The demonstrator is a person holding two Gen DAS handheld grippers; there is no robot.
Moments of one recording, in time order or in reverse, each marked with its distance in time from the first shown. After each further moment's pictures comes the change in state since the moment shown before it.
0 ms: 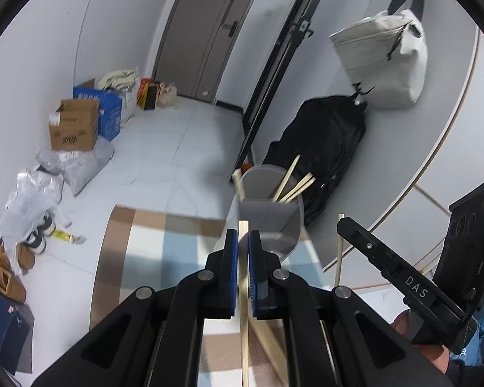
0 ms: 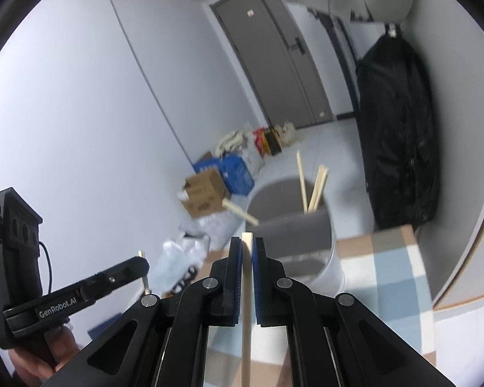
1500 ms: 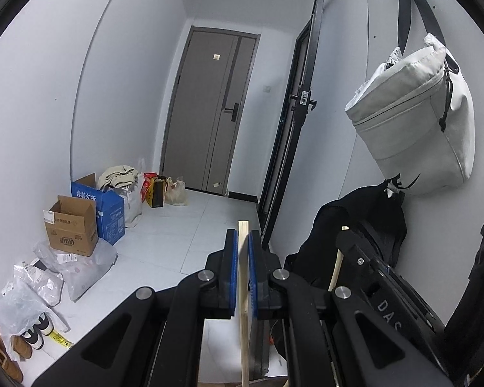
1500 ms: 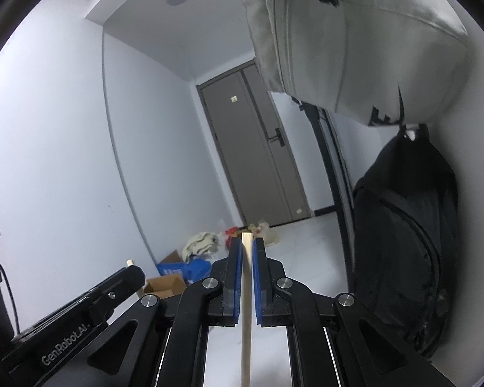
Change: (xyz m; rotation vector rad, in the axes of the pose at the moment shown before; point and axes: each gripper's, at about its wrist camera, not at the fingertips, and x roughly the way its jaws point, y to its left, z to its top) left arm 0.097 -0.025 0.101 0.101 -0.401 0.111; right arm 0.098 -0.031 0.125 -0.041 -0.418 -0.129
